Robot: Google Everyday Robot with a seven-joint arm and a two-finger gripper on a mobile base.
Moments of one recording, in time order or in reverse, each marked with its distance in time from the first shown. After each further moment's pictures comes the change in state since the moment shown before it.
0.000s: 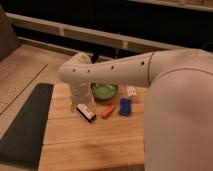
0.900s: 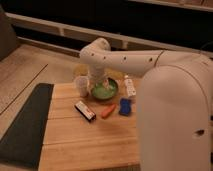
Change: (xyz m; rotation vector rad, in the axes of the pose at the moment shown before) arm -0.127 -0.084 -0.004 0.010 -0.140 -0.057
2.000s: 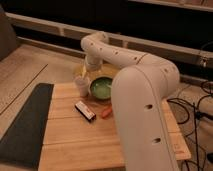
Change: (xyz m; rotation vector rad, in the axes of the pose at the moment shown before) arm -0.101 0.031 0.037 -0.107 -0.053 -0.149
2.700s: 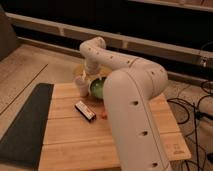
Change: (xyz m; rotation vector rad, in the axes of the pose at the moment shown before) arm 0.005 -0.008 0.040 0.019 0.054 0.012
